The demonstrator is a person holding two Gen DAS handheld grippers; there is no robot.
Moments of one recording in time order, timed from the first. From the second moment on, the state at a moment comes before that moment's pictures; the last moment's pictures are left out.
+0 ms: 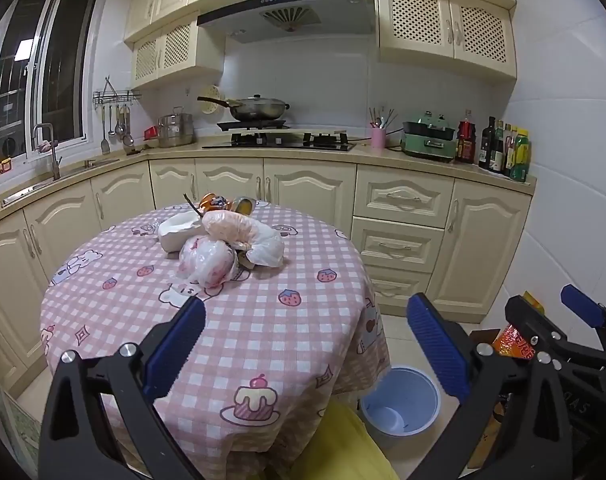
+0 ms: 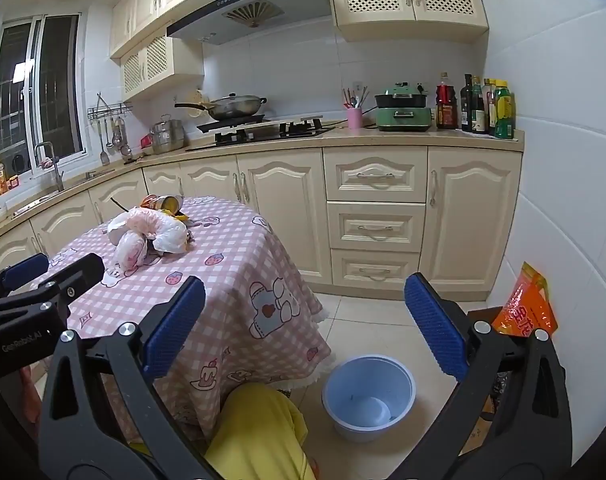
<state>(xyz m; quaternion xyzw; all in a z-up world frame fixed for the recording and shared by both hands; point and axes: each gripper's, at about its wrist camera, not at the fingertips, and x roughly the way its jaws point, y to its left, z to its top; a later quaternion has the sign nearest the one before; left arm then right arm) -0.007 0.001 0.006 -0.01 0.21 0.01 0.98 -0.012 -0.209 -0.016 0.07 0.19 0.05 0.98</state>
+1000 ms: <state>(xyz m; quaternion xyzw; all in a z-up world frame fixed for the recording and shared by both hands) -0.012 0.002 0.006 -0.01 0.21 0.00 0.98 -0.011 -0.200 -0.023 0.06 0.20 0.06 0.98</state>
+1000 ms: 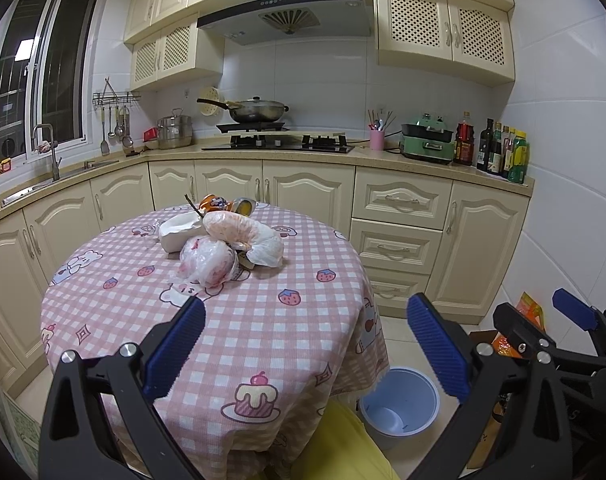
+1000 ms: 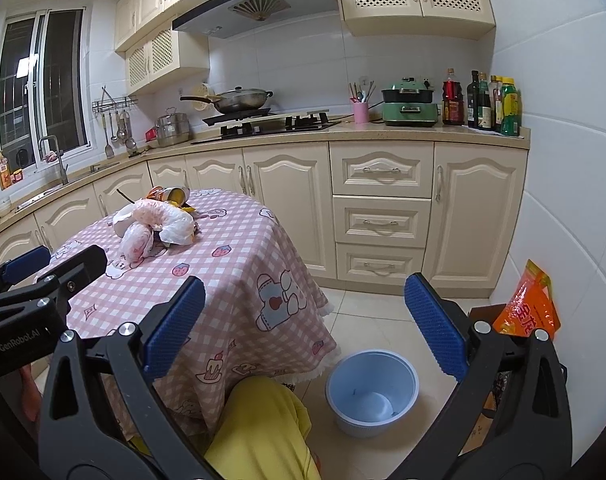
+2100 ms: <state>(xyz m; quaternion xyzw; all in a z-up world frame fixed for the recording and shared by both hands) -0.011 0.006 0.000 -0.01 0.22 0.01 0.98 -0.014 -0.195 -0.031 0.06 0.20 0.06 0.98</state>
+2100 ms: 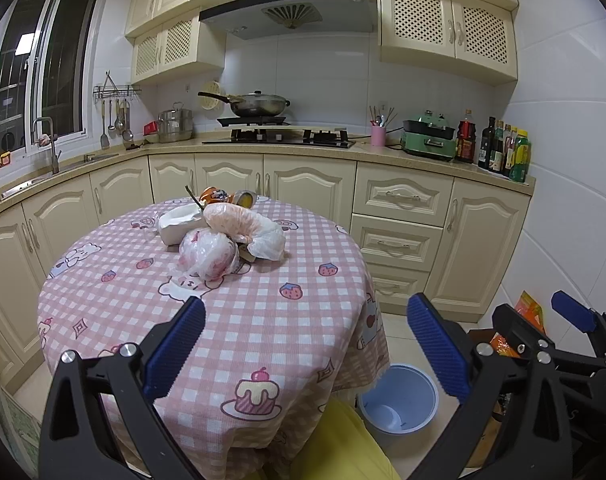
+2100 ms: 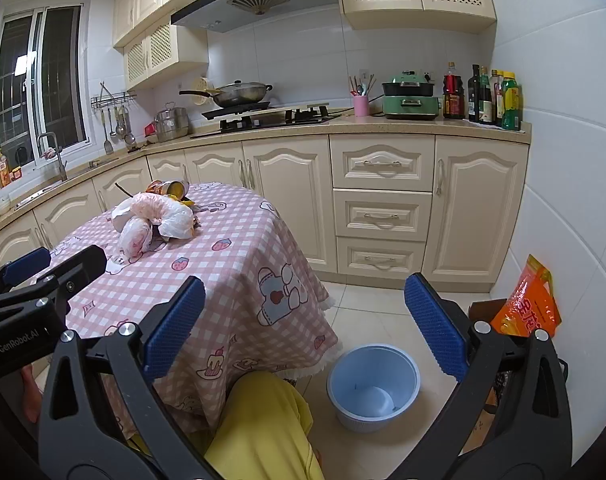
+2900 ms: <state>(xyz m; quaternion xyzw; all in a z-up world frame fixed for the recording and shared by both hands) 0.012 0.028 -0.012 -0.03 0.25 0.01 0.97 0.010 -0.184 -0.034 0.05 0.24 0.07 0.97</state>
